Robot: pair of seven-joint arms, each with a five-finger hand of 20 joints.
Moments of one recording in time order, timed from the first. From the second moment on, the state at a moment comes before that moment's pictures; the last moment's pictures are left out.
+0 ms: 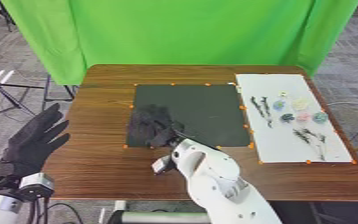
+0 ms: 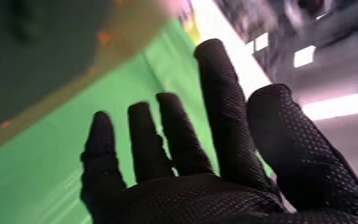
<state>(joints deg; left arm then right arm) 139.3 -62.1 -114.5 -126.7 43.5 -1.7 5.6 -87.2 -81.1 52.5 -106.3 -138.0 -15.3 8.2</state>
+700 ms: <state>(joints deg) 139.4 -62.6 -114.5 -126.8 43.6 -1.6 5.6 -86.9 -77.5 48.7 -103.4 -145.1 -13.9 8.4</state>
